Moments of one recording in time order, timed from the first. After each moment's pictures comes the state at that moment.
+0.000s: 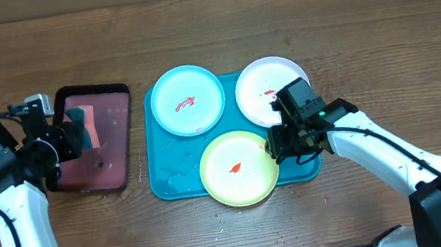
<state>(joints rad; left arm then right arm) 0.53 1.36 0.97 -0.54 0.62 0.18 0.45 1.58 0.93 -0.65 -0.25 0.41</state>
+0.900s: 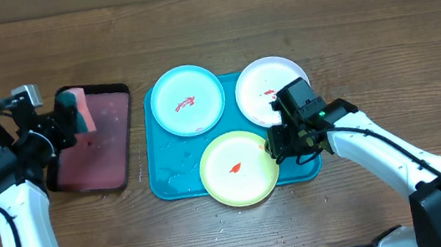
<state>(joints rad) 0.52 1.38 0.95 -0.35 0.68 0.02 0.45 1.58 0.93 -0.65 -0.25 0.41</state>
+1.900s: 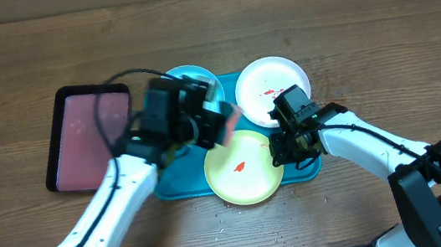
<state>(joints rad) -0.40 1.44 0.95 -0.37 0.46 -0.13 0.45 1.67 0.89 -0.59 -0.26 0.38</state>
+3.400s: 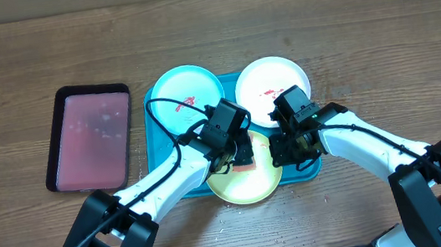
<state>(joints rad) -0.66 1.70 0.95 -0.35 0.08 -0.78 0.45 1.67 0.89 -0.61 -0.27 0.38</state>
